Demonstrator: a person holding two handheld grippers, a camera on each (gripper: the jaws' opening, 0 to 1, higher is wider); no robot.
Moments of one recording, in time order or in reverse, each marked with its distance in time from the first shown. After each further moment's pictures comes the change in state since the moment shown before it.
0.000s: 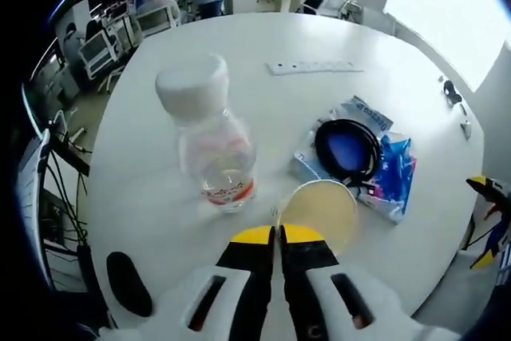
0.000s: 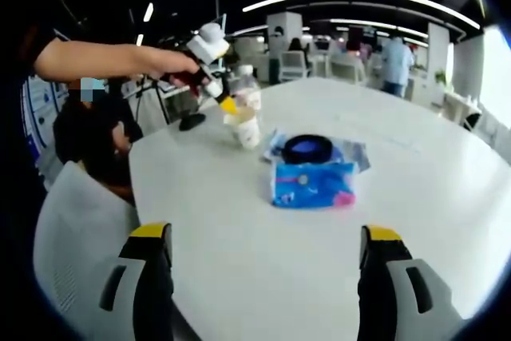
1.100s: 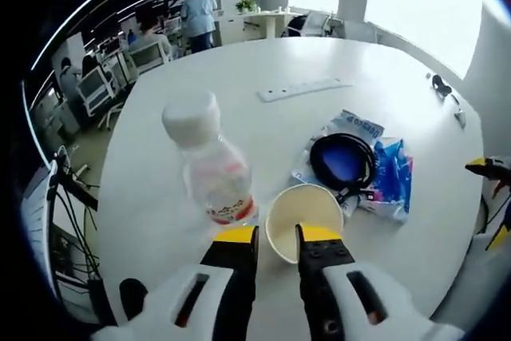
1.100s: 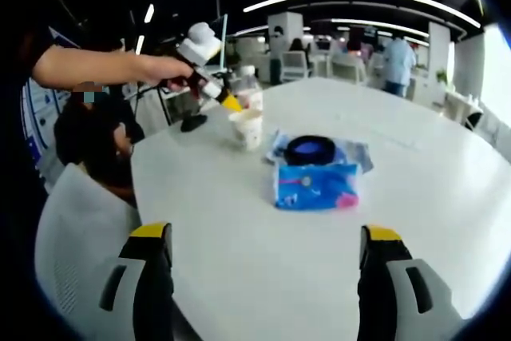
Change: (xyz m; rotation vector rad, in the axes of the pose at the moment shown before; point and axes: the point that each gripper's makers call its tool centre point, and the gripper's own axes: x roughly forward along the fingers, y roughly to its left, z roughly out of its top) left arm -0.012 -0.005 0.017 0.153 -0.188 0.005; right arm 0.002 0.005 0.002 0.005 -0.002 0.009
